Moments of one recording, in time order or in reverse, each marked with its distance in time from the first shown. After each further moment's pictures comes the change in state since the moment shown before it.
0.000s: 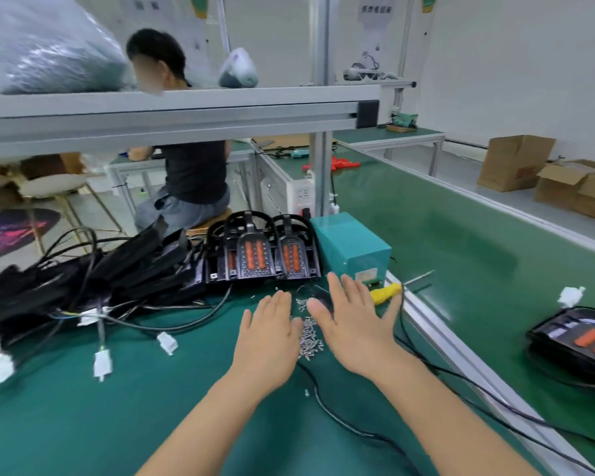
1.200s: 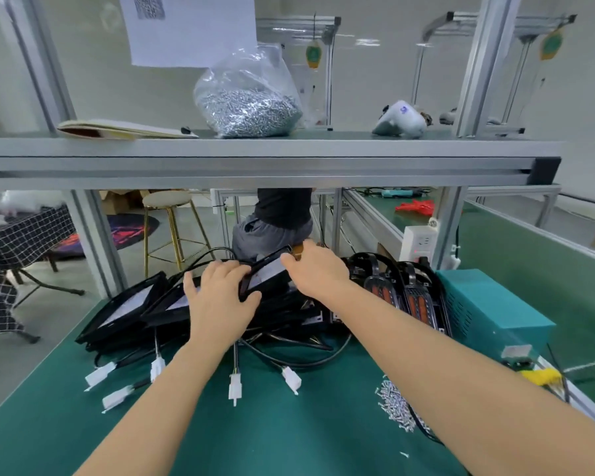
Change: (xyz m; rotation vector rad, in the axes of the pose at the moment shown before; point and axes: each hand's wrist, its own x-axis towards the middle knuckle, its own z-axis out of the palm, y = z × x) left_hand 0.026 -0.214 -0.128 0.129 0.615 -0.216; right_hand 0.114 -0.249 -0.008 0.184 0.100 -0.284
